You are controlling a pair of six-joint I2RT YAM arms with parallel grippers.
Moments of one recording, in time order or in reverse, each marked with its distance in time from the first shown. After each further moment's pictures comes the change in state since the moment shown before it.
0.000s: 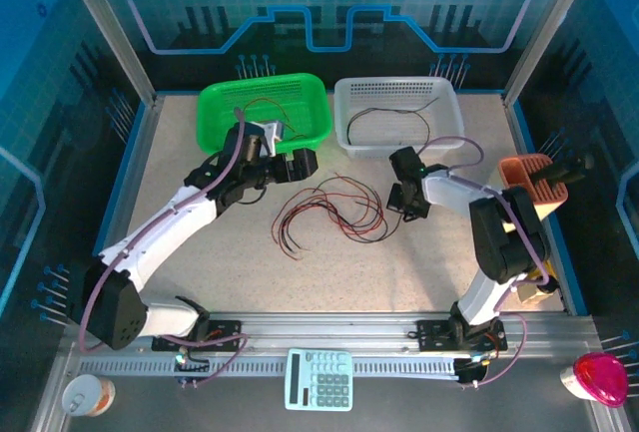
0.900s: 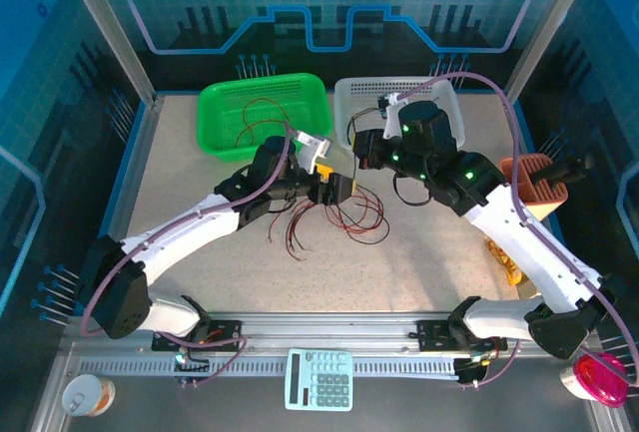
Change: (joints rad) left arm -0.194 0.076 -0.050 0.284 0.147 0.195; right arm 0.326 -0.440 0.458 -0.055 -0.151 -0.145
